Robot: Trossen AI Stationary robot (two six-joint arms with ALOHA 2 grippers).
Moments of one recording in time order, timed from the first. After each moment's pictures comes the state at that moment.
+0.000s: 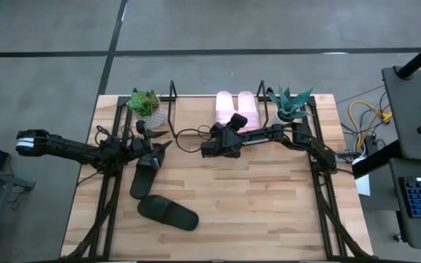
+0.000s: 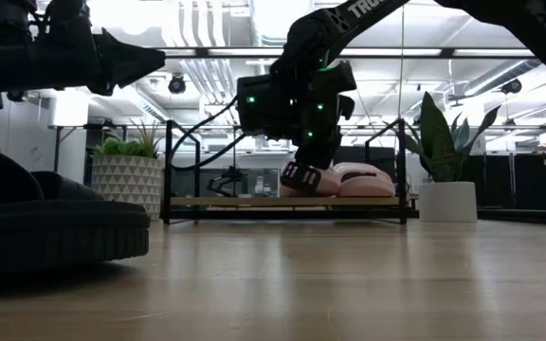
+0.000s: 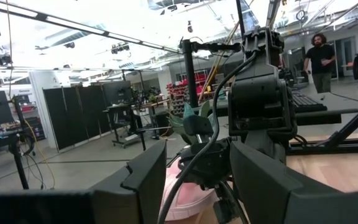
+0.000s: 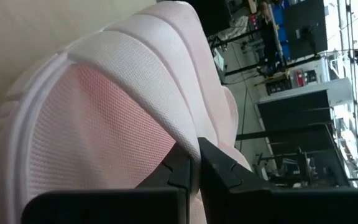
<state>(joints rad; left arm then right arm) 0.00 0.78 0.04 1.04 -0.34 0.27 -0.07 2.24 1.68 -1.12 1.13 0.55</state>
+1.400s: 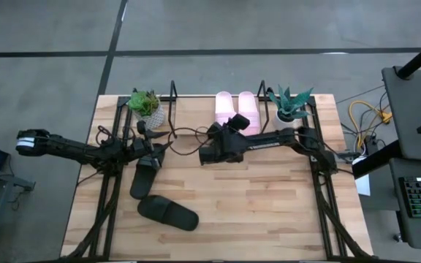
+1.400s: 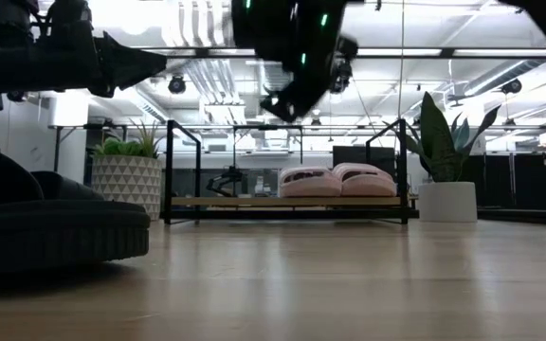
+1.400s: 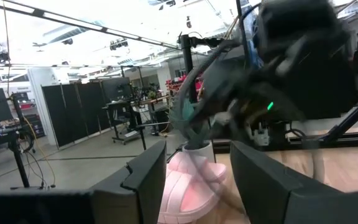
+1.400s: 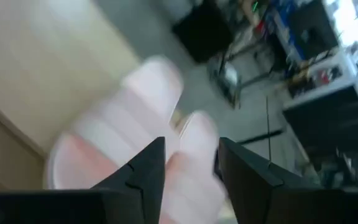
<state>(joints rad) 0.00 0.79 0.04 1.03 -0.34 0.27 0.06 2.15 1.89 -1.35 1.16 0.73</state>
